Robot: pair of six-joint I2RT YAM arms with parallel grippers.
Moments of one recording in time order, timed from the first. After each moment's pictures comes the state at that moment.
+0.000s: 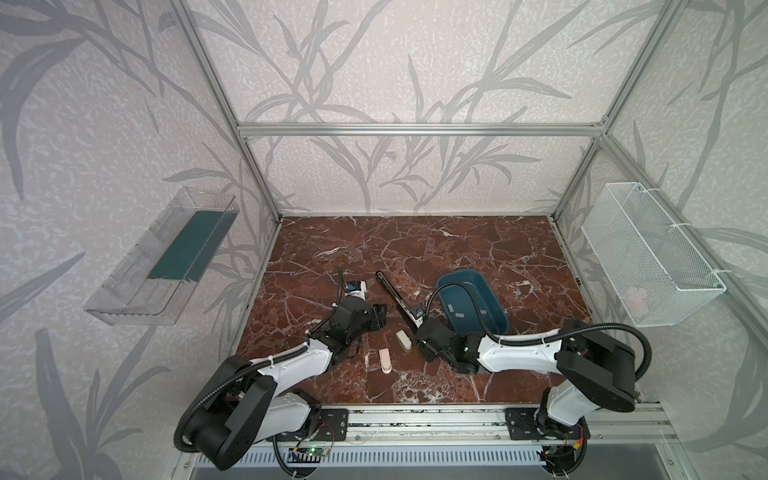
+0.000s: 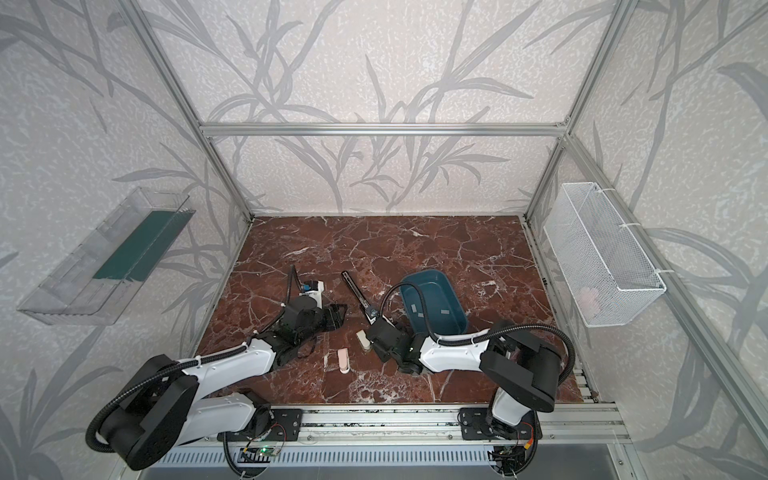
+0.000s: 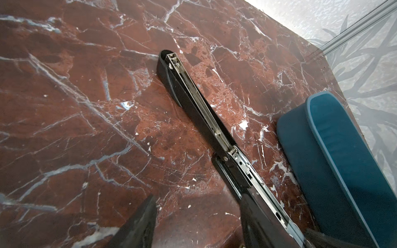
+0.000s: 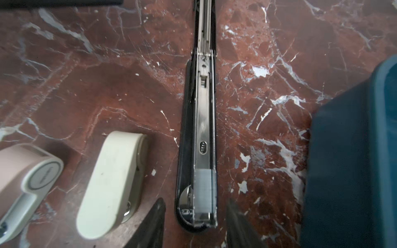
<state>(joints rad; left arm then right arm) -0.52 1.25 0.36 0.29 -0.05 -0.63 1.09 1.63 0.72 0.03 0.37 0.29</state>
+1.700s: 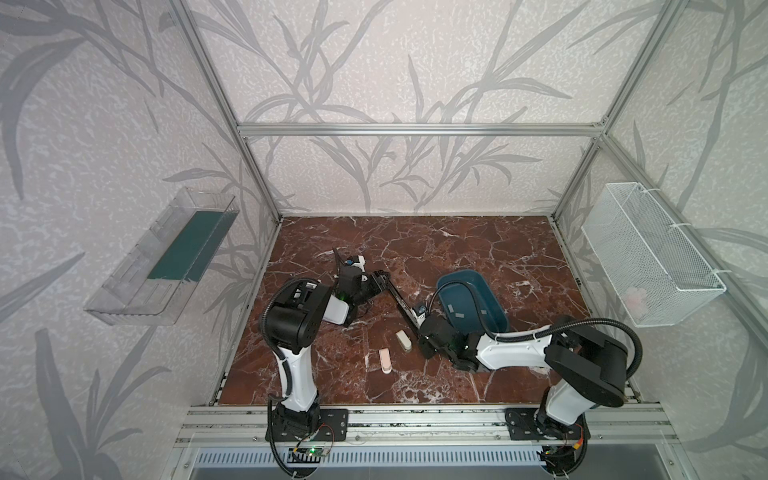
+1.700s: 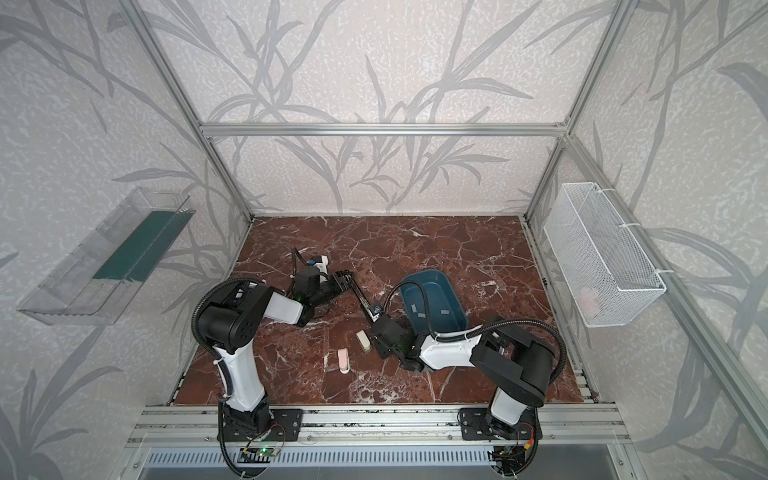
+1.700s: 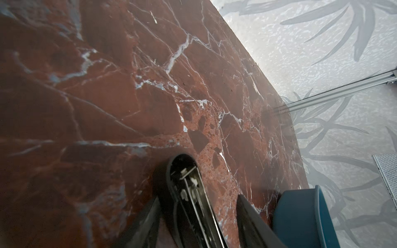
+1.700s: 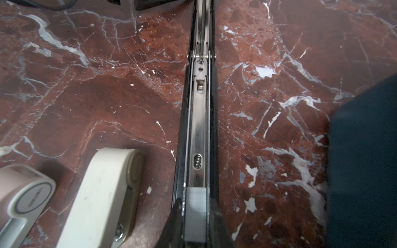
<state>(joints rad) -0.28 1.94 0.70 0.77 0.29 -0.81 1.05 1.66 0.68 0.17 0.29 0.31</state>
